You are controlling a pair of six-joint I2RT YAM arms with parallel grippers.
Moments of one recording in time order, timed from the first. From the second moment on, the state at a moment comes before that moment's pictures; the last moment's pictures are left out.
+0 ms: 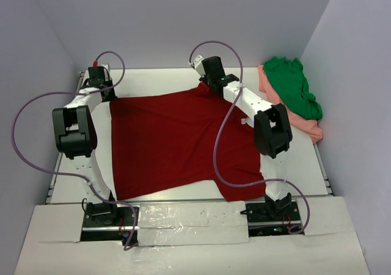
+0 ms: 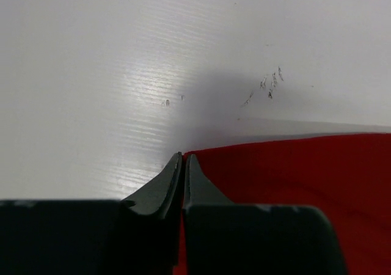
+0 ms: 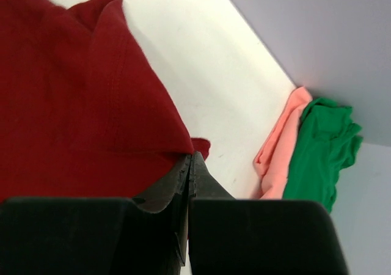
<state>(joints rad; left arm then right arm) 0.09 2.06 1.53 -0.26 -0.05 -0.07 0.46 2.10 1.80 -0.36 0.39 -0.57</state>
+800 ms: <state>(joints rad) 0.07 1.73 1.14 -0.24 -0.02 -0.03 0.46 1.91 1.59 -0.48 0.27 -0.46</state>
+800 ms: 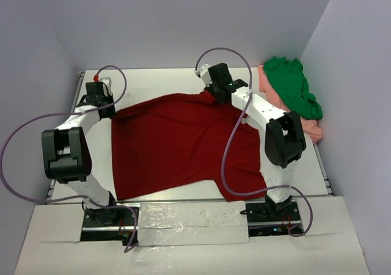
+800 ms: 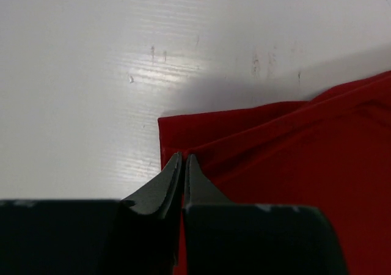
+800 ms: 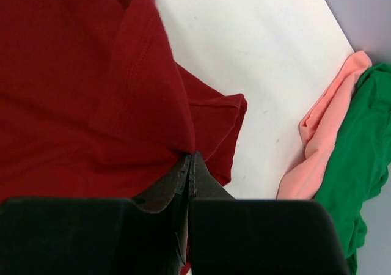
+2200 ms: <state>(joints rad) 0.07 1.30 0.73 -0.26 0.08 0.19 0.40 1.71 1.47 -0.62 0.16 -0.35</state>
